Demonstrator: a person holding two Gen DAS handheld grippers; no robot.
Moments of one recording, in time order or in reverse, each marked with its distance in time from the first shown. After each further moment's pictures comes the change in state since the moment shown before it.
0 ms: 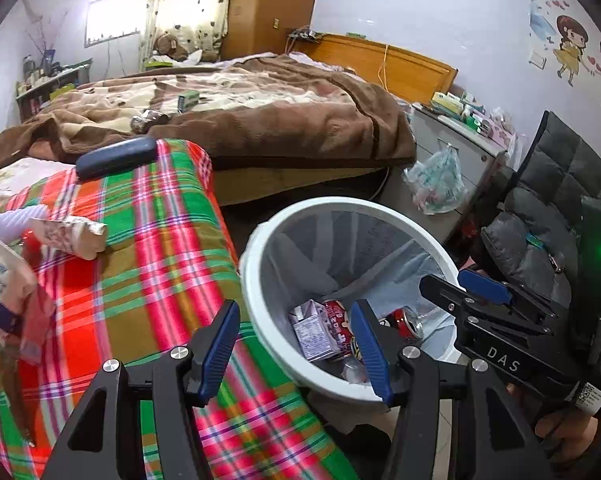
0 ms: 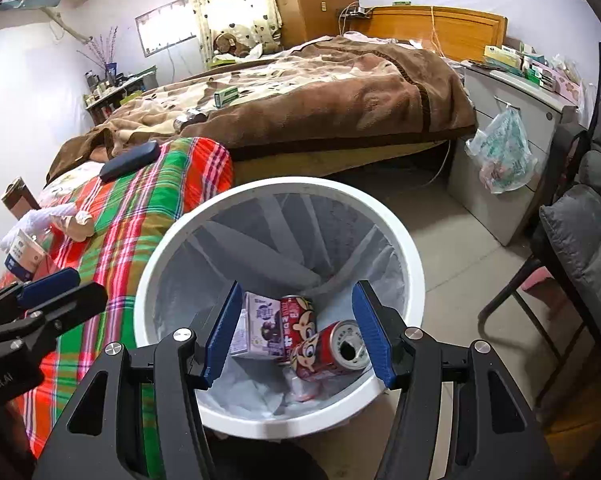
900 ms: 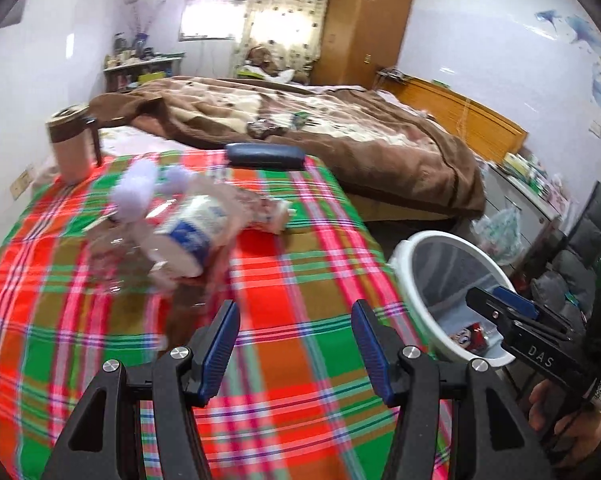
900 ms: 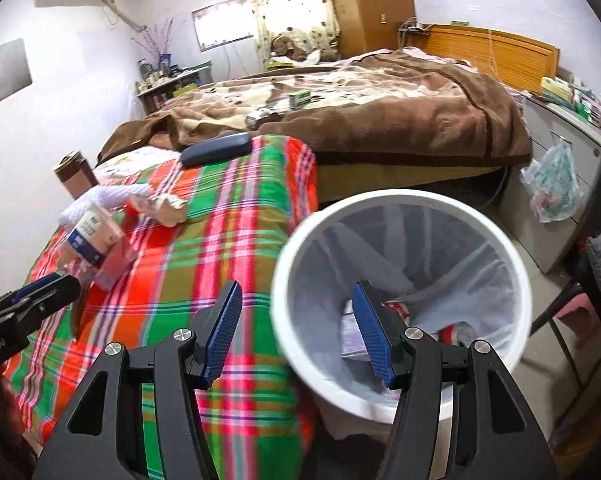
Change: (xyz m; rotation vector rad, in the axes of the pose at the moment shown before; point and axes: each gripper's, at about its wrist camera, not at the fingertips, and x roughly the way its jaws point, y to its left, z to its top) left arm -0.093 0.129 -0.046 -0.219 -0.109 0.200; right arm -0.008 0.098 -0.011 -0.113 -0.018 0.137
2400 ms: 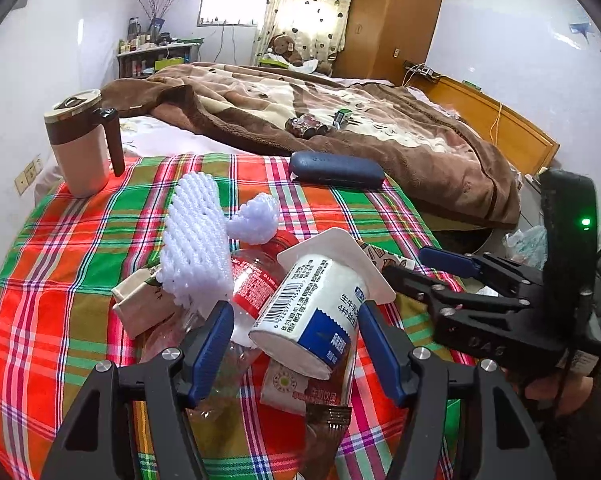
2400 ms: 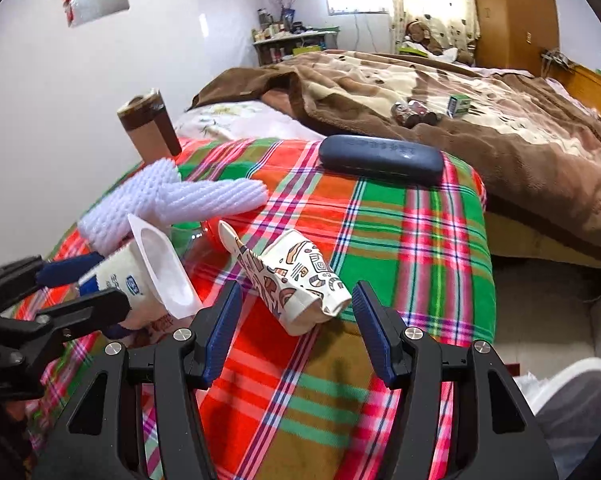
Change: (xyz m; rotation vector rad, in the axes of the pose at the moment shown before) left arm 0.069 0.092 0.070 -0.019 0.050 0.026; right arm 0.126 0.121 0.071 -0.318 0.104 0.291
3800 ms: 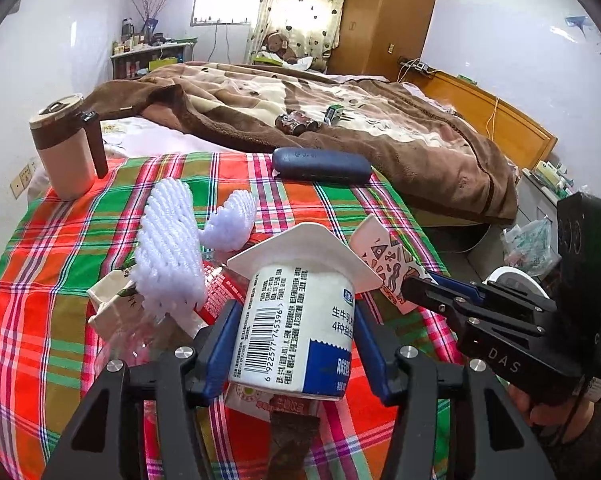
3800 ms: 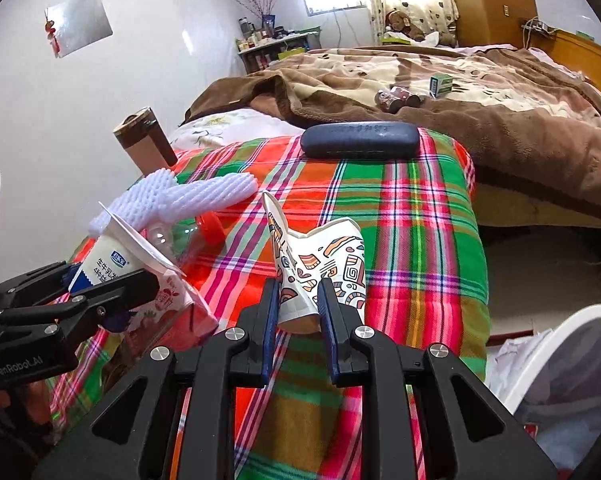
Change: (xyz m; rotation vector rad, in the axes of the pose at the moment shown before) left arm 0.006 -0.022 -0.001 0.013 0.003 0.001; right arm -0.026 -0.023 -0.026 0.145 -0.034 0.044
